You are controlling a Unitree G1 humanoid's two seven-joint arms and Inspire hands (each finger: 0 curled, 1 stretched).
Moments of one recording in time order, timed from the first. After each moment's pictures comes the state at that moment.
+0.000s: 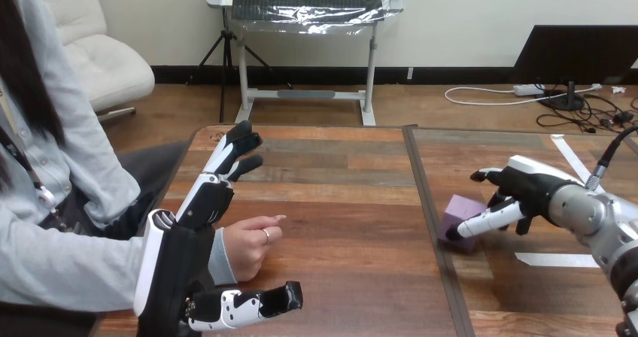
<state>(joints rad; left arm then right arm) -0.05 0.12 -0.06 0.79 -0.07 -1.51 -0.15 -0.84 -0.52 0.33 1.32 -0.56 -0.19 0.25</state>
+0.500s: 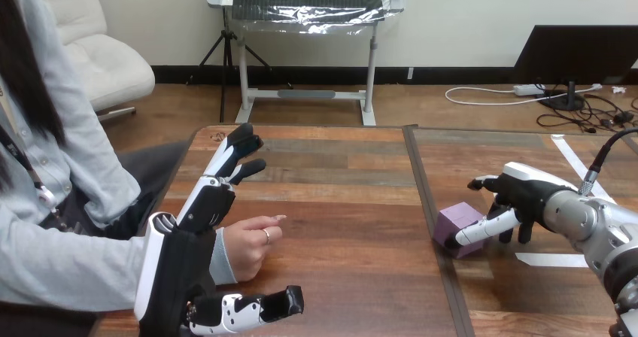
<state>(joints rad) -0.04 0.11 -0.06 0.79 -0.07 -1.52 -0.15 -0.84 -0.50 0.35 1.34 -0.58 -0.18 0.23</state>
